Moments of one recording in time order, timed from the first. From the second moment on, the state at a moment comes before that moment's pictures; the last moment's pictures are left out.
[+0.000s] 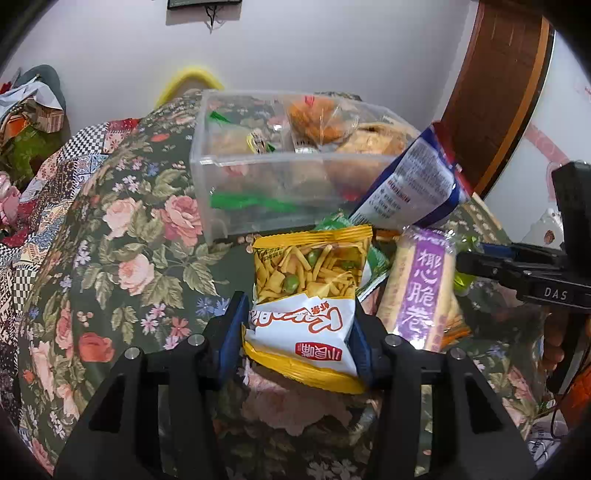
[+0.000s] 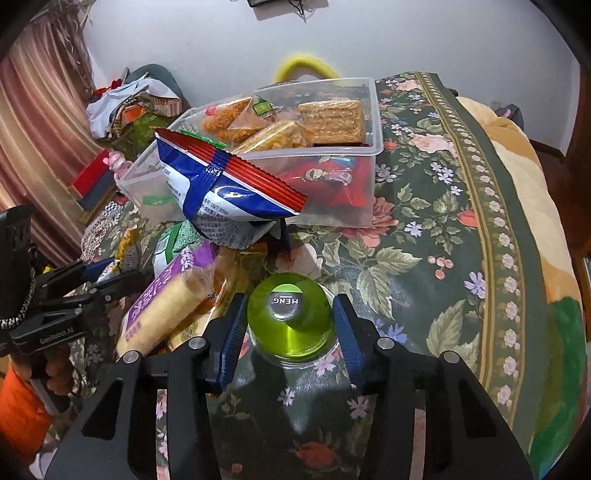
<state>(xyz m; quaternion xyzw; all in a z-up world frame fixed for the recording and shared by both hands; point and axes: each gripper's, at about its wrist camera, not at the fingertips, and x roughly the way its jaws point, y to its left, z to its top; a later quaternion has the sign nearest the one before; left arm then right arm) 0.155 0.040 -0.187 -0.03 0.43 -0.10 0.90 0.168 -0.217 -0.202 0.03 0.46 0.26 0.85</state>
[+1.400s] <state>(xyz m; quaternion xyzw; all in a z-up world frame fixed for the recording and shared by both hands) 0.251 0.061 -0.122 -0.08 0.37 -0.06 0.93 0.230 -0.227 -0.135 0.05 0.36 0.24 0.90</state>
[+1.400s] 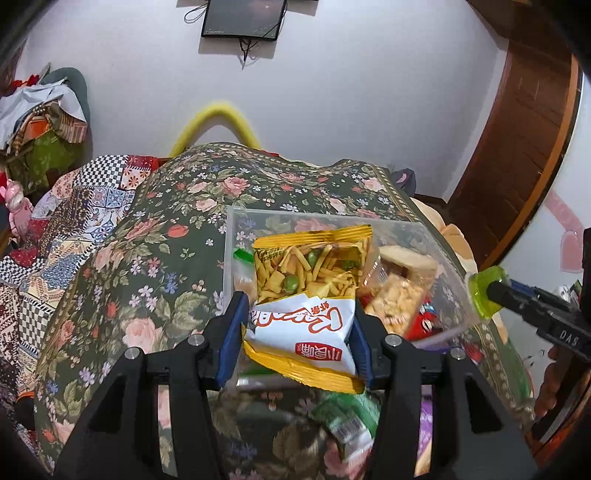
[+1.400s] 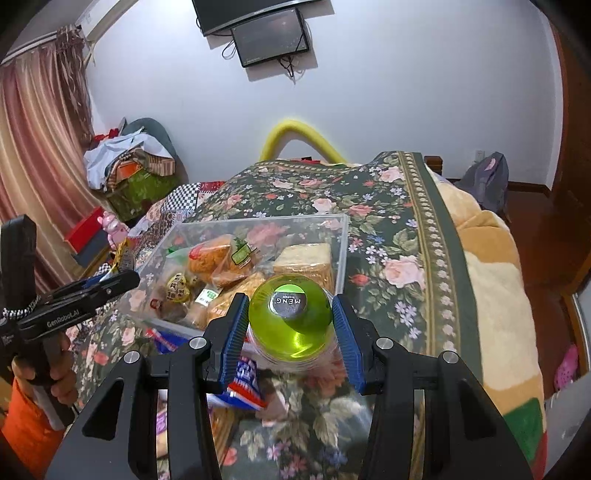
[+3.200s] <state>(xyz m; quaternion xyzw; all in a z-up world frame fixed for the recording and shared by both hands) 0.155 0.033 -0.203 -0.04 0.48 -0.13 0.87 0.144 -0.182 -0.172 0.04 0.44 0.30 0.84</state>
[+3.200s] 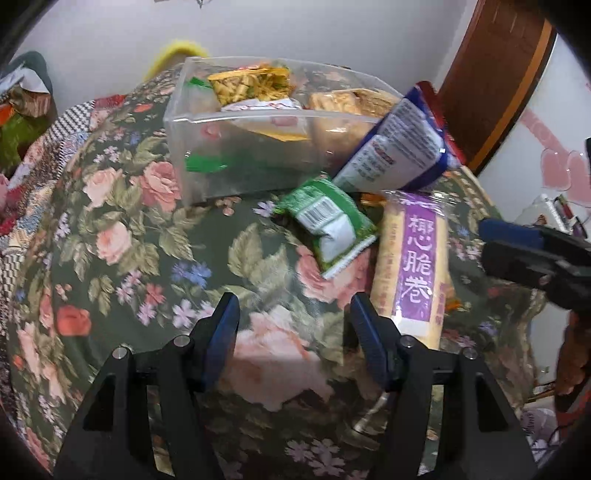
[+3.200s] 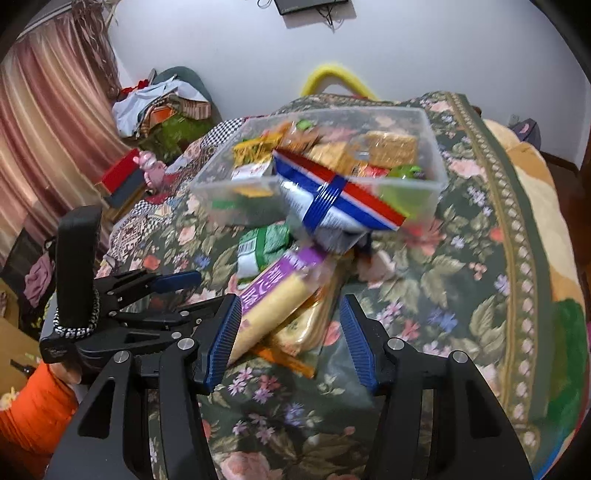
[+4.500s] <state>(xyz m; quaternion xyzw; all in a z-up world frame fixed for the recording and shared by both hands) 0.220 0.004 -0.192 -0.07 0.47 -0.10 0.87 0.150 -0.225 -0.205 0.00 0.47 0.24 0.85</state>
